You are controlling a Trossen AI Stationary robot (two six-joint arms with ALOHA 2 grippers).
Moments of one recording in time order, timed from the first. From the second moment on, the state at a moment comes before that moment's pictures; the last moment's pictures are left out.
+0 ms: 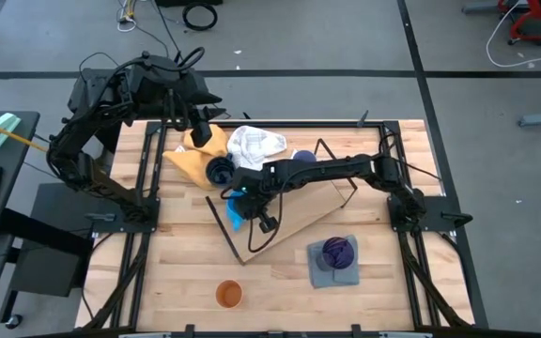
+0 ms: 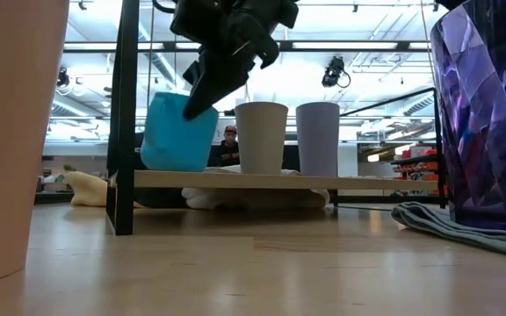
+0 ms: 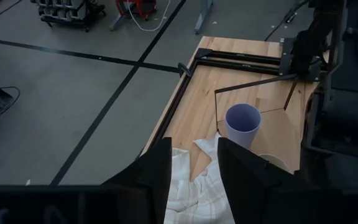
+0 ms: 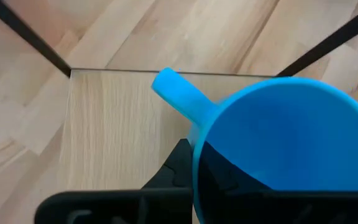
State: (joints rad) left arm 0.31 1.48 2.18 -1.23 -0.18 0.10; right arm 0.00 2.18 1.96 -0.80 -0.26 -0.48
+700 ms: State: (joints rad) left arm 0.31 1.48 2.18 -1.23 -0.18 0.11; right arm 0.00 2.18 1.96 -0.84 -0.21 -0.48
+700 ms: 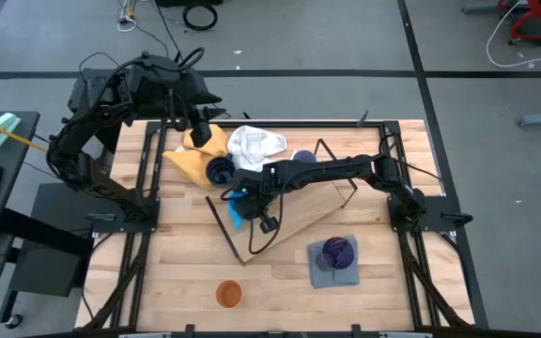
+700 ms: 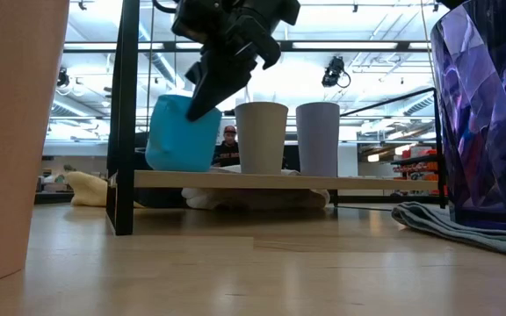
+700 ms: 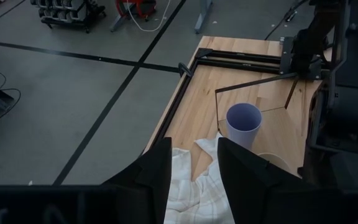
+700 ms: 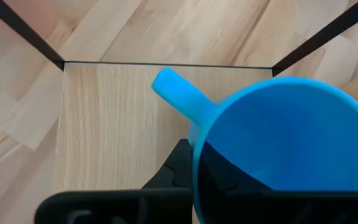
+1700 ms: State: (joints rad) left arm 0.31 1.48 2.18 -1.23 -0.18 0.12; right arm 0.02 2.18 1.96 -0.86 -0.21 -0.47
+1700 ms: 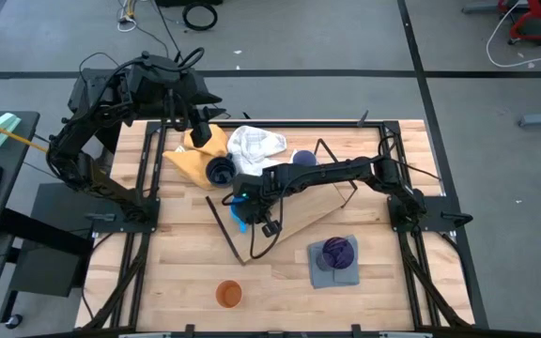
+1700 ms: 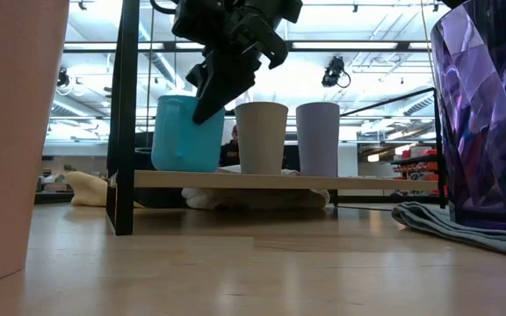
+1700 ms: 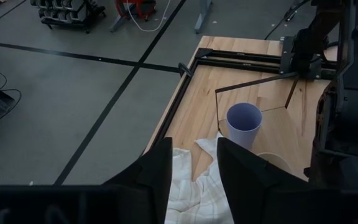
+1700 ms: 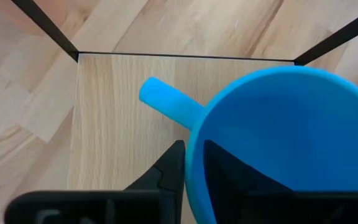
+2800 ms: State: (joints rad) left arm 0.31 1.48 2.18 -1.23 -0.18 0.12; right arm 0.04 2.18 1.96 -0.78 -0.19 -0.47
